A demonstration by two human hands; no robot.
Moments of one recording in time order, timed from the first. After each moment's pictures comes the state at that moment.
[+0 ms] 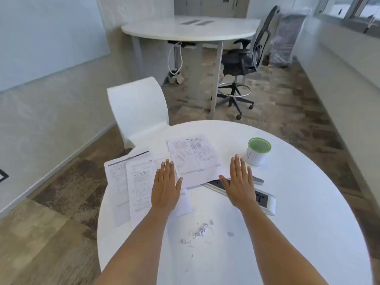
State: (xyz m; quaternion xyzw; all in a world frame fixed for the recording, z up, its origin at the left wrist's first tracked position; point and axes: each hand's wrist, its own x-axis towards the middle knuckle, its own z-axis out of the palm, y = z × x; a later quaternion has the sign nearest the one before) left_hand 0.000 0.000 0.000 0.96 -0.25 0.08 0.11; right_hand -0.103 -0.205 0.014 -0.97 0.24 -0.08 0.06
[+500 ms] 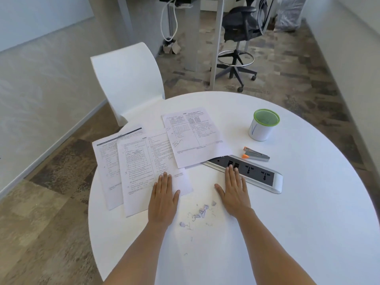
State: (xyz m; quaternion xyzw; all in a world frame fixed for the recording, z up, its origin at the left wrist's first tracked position) left_hand -0.041 0.024 -0.096 0.97 -0.24 -0.02 0.09; right_hand -0.132 -0.186 -0.094 -0.96 0.25 0.00 0.10
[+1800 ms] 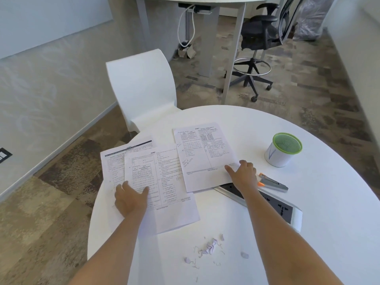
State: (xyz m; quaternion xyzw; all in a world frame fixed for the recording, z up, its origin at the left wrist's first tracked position) left_hand 0.070 0.059 -0.066 0.95 0.16 -0.03 0.26; right_hand -0.003 -0.241 -0.030 -0.88 0.39 -0.01 0.27
